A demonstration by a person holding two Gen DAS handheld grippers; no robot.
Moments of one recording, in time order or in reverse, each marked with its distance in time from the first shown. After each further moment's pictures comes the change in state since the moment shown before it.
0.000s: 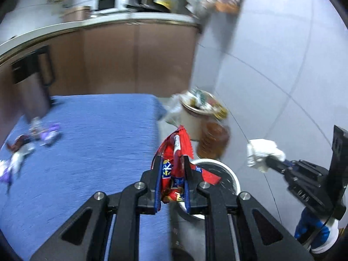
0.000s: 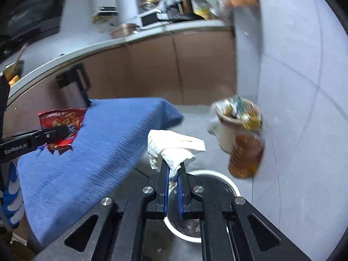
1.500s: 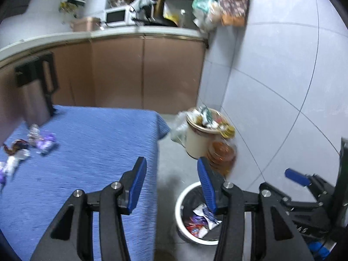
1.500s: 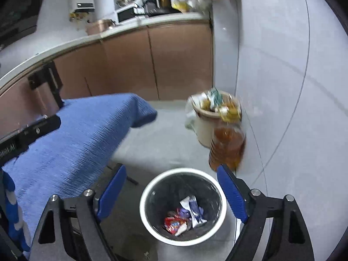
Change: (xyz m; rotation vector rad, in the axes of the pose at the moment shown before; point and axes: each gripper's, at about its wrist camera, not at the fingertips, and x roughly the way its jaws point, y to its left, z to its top) left arm -0.001 -0.001 0.003 -0.056 -0.167 0.091; right arm 0.017 -0.004 0.009 0.024 -0.006 -0.143
